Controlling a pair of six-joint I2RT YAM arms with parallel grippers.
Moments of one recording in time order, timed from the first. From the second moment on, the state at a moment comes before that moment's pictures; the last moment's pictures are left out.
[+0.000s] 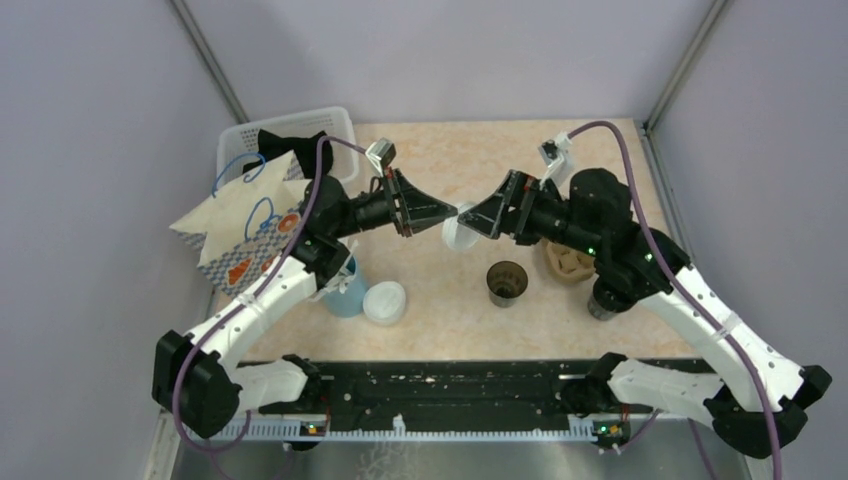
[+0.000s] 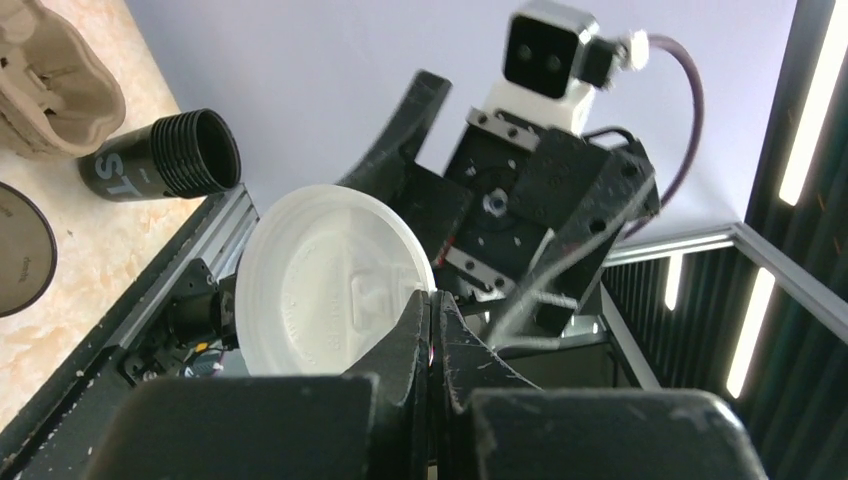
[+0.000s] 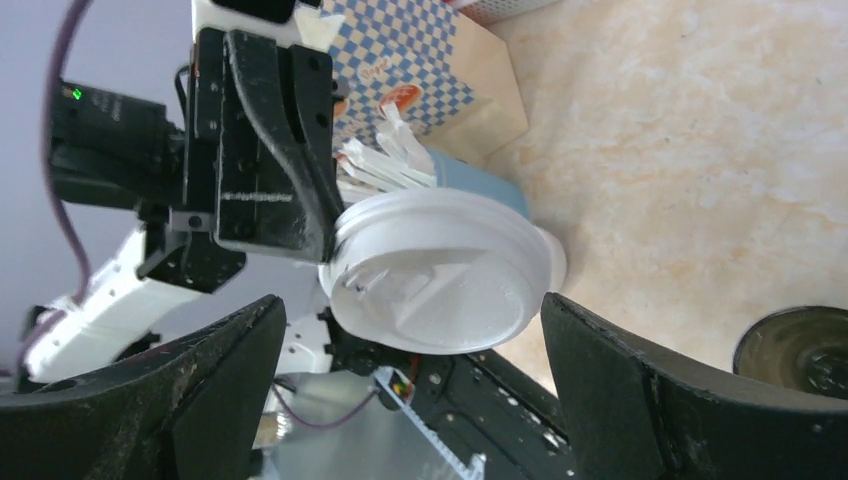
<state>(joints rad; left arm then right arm) -0.54 1.18 0.93 0.44 0.77 -1.50 0.72 1.00 1.23 -0.49 -0.18 0.83</state>
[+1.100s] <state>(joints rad) -0.54 1.16 0.90 0.42 0.72 -1.61 0.84 1.08 1.35 -0.62 -0.01 0.69</state>
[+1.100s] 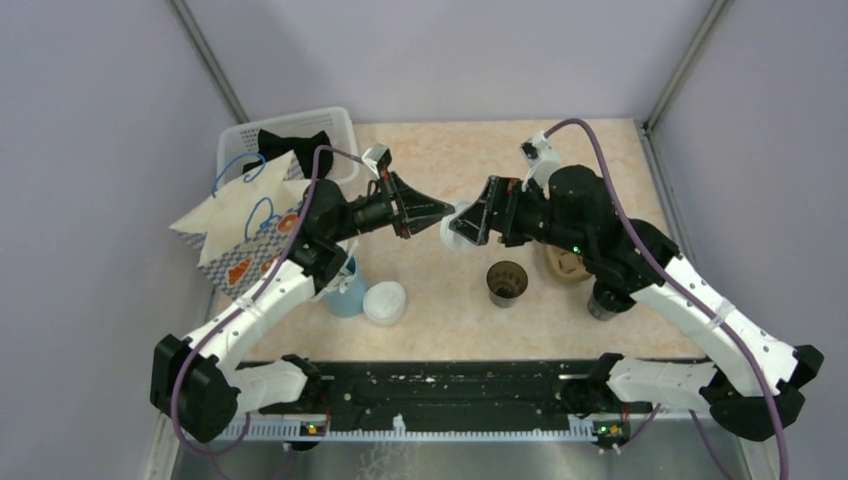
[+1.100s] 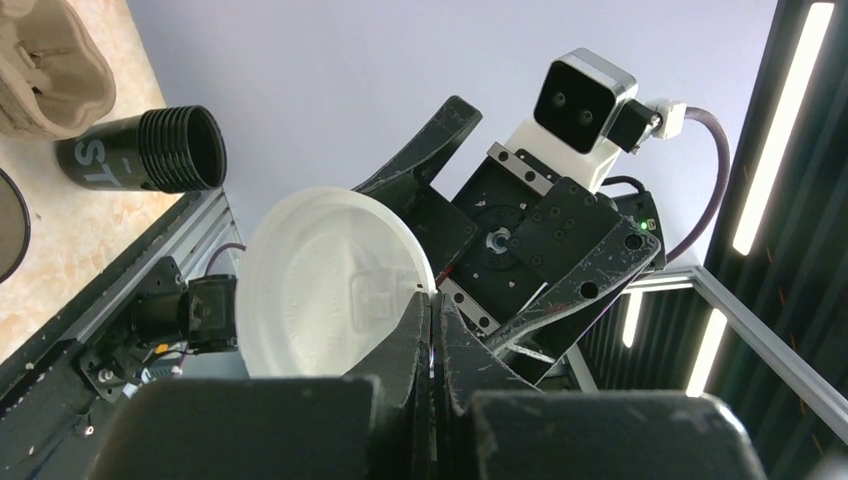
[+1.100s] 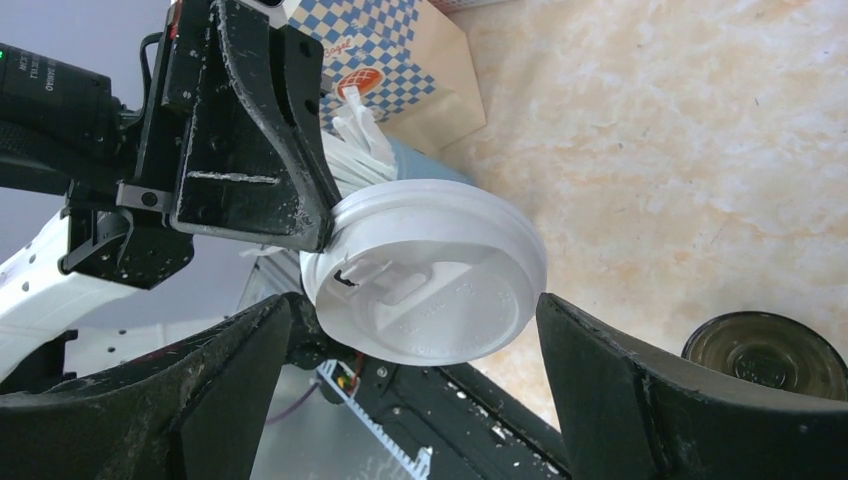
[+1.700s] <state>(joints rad) -0.54 1.15 0.87 0.43 0.71 -1.63 0.84 1.09 1.34 -0.61 -0.04 0.68</state>
